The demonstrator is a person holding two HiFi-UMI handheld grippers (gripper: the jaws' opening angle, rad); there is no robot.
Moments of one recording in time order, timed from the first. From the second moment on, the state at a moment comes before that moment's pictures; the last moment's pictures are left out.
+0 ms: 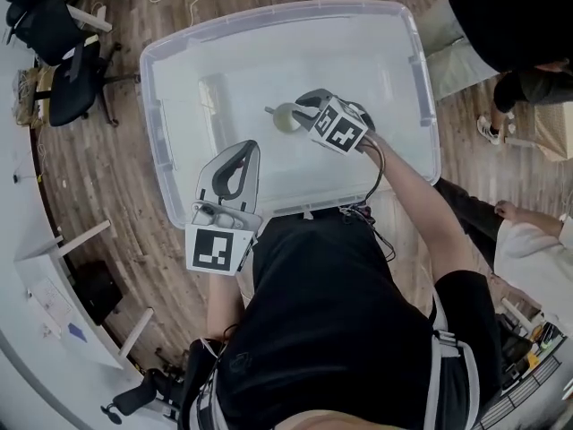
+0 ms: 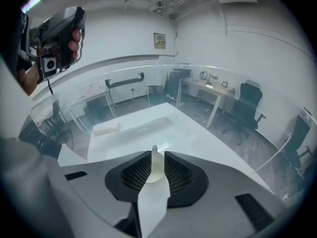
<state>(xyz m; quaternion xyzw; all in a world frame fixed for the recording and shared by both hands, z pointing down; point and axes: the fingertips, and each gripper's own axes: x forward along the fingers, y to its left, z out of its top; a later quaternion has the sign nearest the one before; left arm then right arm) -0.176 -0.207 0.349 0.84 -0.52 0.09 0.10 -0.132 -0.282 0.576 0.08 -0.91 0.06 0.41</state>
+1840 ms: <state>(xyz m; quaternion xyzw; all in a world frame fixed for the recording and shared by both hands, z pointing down) -0.211 -0.192 0.373 0.83 -0.54 0.09 0.14 -0.121 -0.307 0.670 0.14 -0.84 0.11 0.52</state>
